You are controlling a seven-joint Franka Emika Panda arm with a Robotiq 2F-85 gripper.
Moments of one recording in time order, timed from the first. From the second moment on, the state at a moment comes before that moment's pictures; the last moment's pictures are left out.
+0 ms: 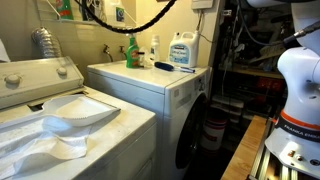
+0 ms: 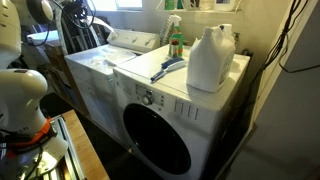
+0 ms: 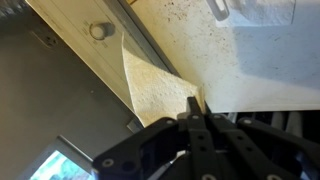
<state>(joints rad) 1.01 0.64 0.08 -0.95 -0.62 2.15 0.06</state>
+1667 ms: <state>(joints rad) 1.16 0.12 0.06 -1.51 -0.94 1.41 0.76</state>
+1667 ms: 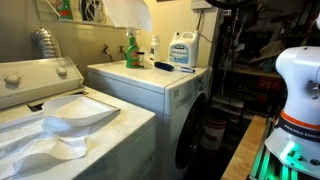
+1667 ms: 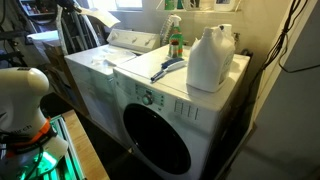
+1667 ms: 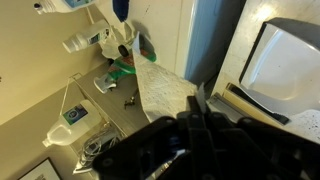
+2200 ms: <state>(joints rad) 0.94 0.06 0.16 -1.58 -0.90 1.53 0.79</state>
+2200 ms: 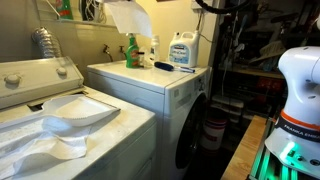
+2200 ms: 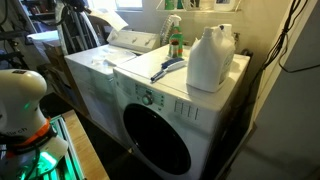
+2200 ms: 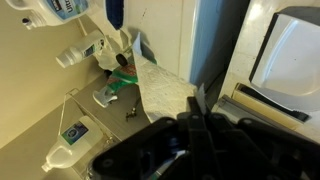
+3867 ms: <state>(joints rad) 0.39 -0.20 0.32 -2.13 -0.83 2.00 0.74</state>
